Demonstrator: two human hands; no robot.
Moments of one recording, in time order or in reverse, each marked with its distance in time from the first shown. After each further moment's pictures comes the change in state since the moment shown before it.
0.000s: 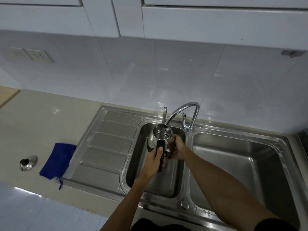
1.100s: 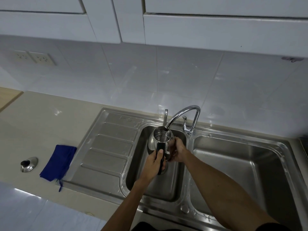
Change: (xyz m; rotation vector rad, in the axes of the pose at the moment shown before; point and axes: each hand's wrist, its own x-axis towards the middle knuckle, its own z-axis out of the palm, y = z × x) left_hand 0.003 -0.001 -0.003 0.014 -0.006 0.003; right_hand -0.002 -0.003 0.003 0.068 -0.033 0.029
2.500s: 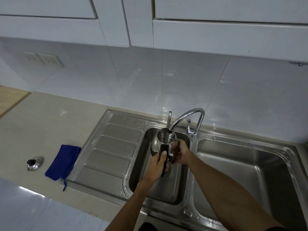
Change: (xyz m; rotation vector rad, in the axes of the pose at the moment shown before) left_hand 0.004 -0.005 -0.001 0.007 0.019 0.017; right_hand -0.017 -0.003 0.005 0.013 -0.030 0.003
